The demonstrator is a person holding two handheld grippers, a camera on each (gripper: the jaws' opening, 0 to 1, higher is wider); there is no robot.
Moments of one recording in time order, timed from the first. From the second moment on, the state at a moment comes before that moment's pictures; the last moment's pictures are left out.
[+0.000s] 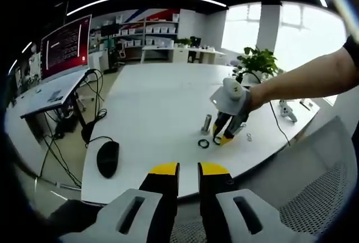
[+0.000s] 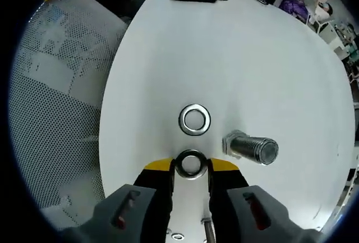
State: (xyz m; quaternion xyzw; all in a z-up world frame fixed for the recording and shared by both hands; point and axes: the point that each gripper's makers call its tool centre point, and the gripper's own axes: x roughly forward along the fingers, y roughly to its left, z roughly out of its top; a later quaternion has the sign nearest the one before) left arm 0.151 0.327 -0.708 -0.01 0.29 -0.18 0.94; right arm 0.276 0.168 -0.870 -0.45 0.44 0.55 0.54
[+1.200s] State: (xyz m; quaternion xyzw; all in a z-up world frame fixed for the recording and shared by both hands) left arm 0.152 0.327 -0.708 -0.01 0.29 -0.18 0.94; right arm 0.284 0.143 -0.824 -0.40 0.44 0.55 0.59
